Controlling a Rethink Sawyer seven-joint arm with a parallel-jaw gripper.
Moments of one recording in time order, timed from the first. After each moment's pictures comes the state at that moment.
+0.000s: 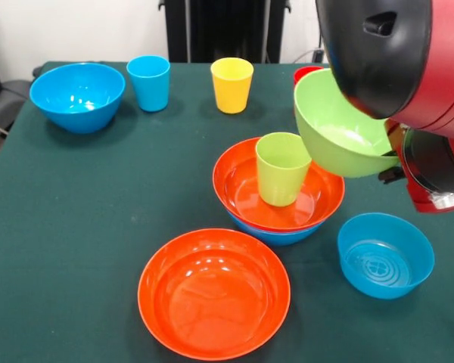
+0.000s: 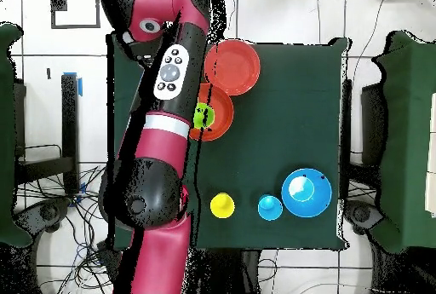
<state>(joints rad) -0.16 0.35 -1.69 0.04 1.46 1.85 2.76</state>
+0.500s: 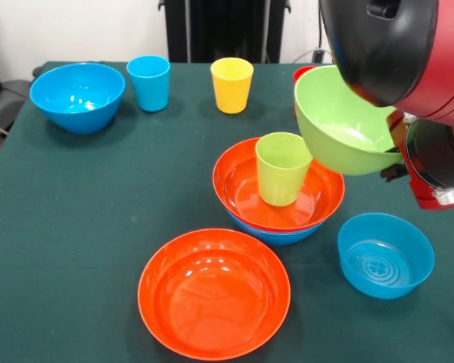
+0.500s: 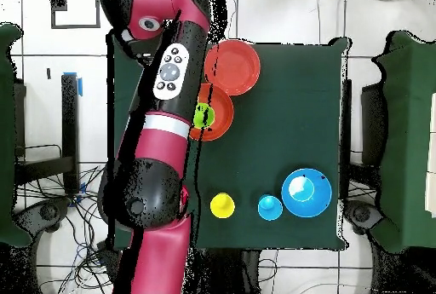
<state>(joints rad) -0.16 0.34 -1.68 0.04 1.45 1.85 2.76</state>
